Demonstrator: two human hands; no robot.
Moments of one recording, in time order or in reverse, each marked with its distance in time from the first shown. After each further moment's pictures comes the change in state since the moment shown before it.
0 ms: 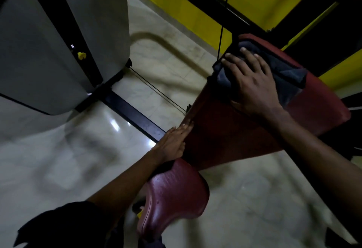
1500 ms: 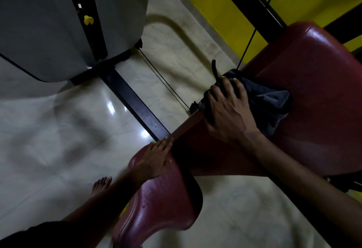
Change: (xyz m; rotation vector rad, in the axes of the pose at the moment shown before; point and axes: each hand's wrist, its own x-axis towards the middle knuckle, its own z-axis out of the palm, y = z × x) left_hand -0.046 -0.057 0.109 0.033 -0.089 -0.335; right_hand 0.004 -0.099 0.080 -0.149 -0.132 -0.210
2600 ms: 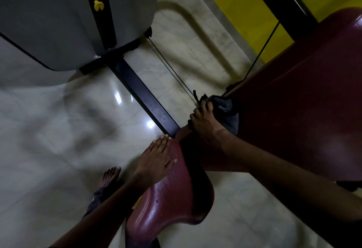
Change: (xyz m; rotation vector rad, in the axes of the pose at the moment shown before) left_hand -0.038 -0.024 0.018 0.095 0.104 -0.104; right_hand 0.035 -0.104 0.102 -0.102 -0.397 -0.356
